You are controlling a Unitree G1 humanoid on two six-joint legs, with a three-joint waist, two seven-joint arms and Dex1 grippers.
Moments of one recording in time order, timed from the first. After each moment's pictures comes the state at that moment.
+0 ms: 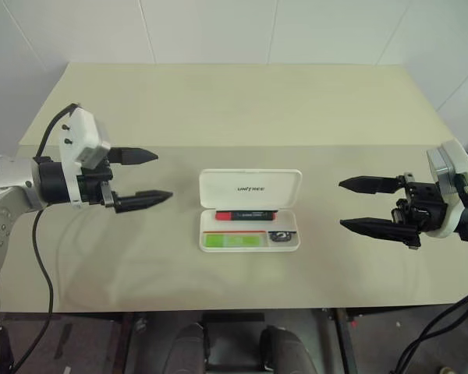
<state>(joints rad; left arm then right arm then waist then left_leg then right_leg) -0.51 1.01 0.22 -0.23 -0.62 0.71 -1.01 -0.34 -0.94 -0.33 -0.24 0.83 0.68 1.30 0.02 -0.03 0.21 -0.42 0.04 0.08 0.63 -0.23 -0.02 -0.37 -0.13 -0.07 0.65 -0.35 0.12</state>
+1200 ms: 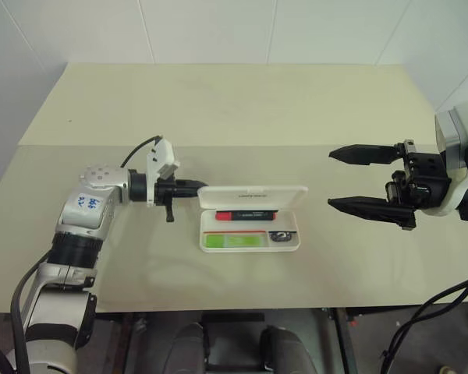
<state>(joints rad) -0.70 0.64 -0.08 0.19 -0.31 0.41 -1.16 -0.49 -0.95 -0.31 -0.34 0.90 0.72 1.17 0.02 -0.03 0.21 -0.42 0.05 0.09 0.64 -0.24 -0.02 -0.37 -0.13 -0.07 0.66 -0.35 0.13</state>
